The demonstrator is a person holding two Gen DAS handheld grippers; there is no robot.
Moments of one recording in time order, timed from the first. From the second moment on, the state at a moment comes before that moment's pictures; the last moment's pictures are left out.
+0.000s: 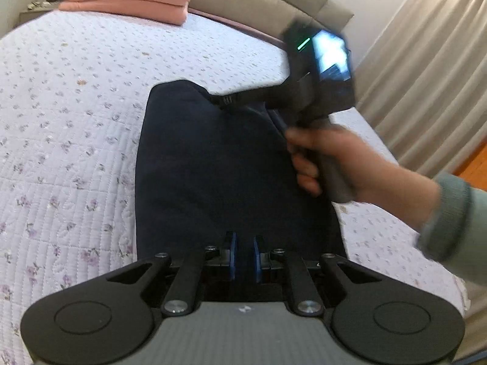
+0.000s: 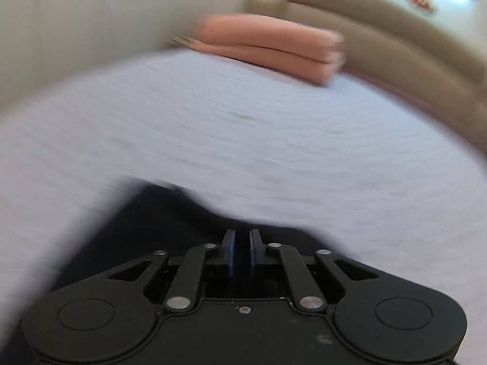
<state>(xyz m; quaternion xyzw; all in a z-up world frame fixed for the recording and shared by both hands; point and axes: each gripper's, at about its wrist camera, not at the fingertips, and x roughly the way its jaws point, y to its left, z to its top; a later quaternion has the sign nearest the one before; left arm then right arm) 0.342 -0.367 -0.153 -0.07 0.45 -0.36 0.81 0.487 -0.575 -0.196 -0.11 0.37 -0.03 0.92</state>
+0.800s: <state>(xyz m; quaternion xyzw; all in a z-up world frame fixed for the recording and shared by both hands) 0.367 -0.352 -0.168 -0.15 0.49 -0.38 0.77 0.331 -0.586 -0.179 0.01 0.45 -0.01 0.89</state>
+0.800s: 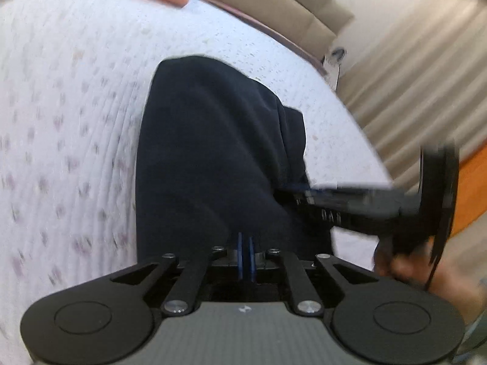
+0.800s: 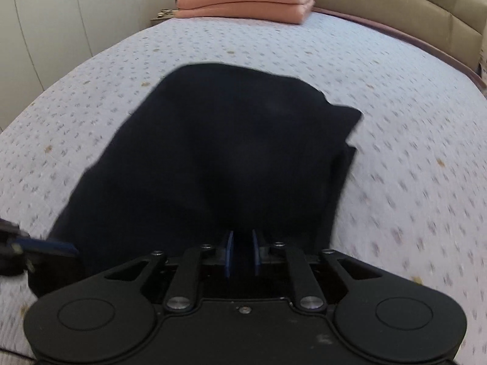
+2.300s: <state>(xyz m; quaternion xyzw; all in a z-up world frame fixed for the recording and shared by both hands) 0.474 -0.357 -0.192 -0.16 0.54 -0.33 0.75 0.330 -0.662 -0.187 0.24 0.42 -0.01 0.87</state>
